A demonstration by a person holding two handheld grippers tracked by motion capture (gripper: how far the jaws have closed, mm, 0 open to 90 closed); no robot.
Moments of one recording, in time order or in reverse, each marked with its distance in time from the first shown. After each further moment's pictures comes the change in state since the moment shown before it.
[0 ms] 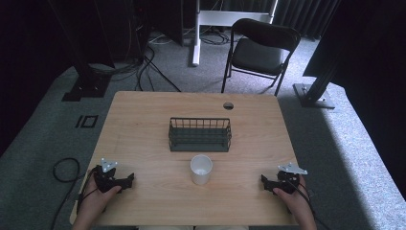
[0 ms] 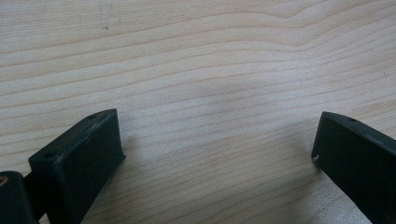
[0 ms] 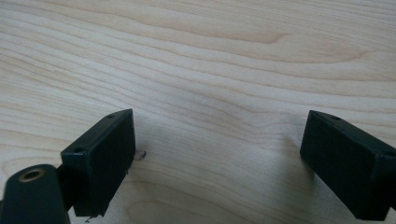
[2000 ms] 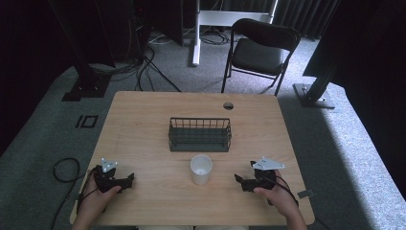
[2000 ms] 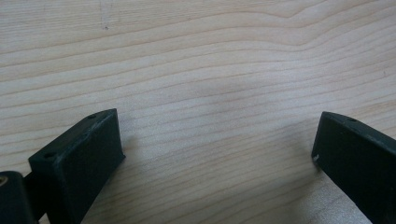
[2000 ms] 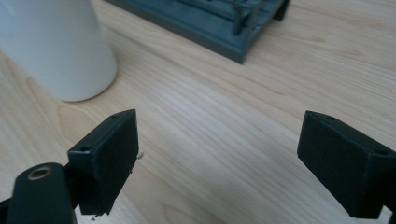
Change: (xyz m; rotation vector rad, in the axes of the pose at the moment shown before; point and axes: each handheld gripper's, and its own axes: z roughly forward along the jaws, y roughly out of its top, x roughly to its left) left arm 0.000 0.000 0.000 0.000 0.000 0.001; right arm 0.074 0.042 -0.001 -0.116 0.319 -0.233
